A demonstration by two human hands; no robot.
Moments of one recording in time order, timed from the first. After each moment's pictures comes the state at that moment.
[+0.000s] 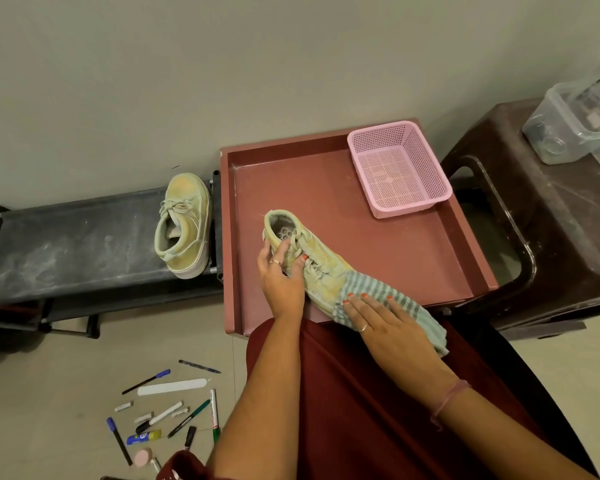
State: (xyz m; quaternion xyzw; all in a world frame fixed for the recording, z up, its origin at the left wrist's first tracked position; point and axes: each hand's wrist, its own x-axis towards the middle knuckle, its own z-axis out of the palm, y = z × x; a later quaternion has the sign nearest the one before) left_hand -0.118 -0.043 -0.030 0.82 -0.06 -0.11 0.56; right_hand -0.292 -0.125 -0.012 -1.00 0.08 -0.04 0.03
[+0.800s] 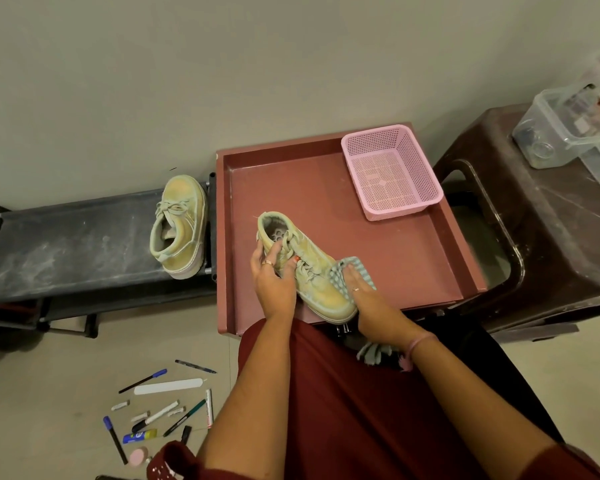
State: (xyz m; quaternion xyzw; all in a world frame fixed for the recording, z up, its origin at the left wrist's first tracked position) left_hand -0.117 -0.043 -0.031 0.83 -0.06 -0.11 0.55; right_hand -0.257 -0.159 -0.006 -0.89 0.21 0.15 0.38
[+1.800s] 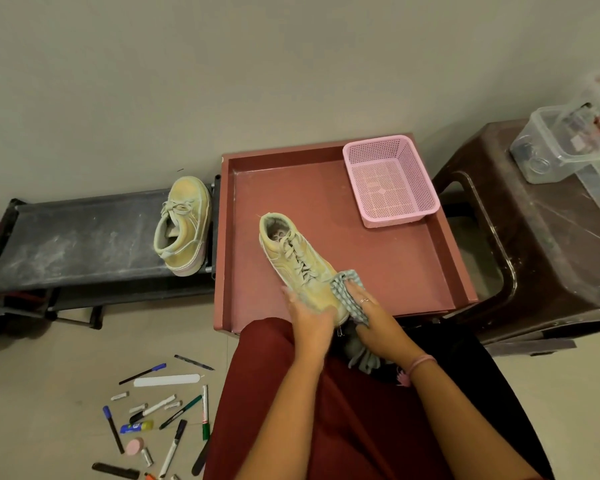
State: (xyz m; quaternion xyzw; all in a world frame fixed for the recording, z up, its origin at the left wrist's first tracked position) left_hand -0.202 -0.054 -0.007 0.77 0.04 -0.29 0.56; right_hand -0.280 -0.167 -0.027 -0.80 0.22 0.07 0.55
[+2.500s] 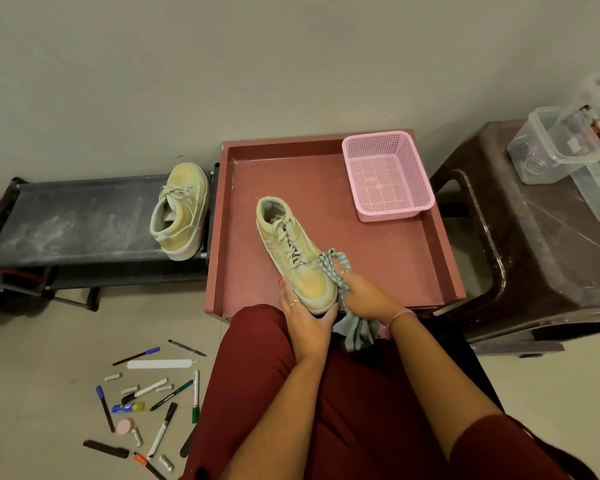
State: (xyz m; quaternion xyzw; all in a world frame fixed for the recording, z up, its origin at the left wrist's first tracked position) left_hand -0.231 -0.061 -0.035 0.86 -0.01 -0.14 0.49; right_hand -0.245 -0.188 0.000 -0.83 0.19 0.18 0.49
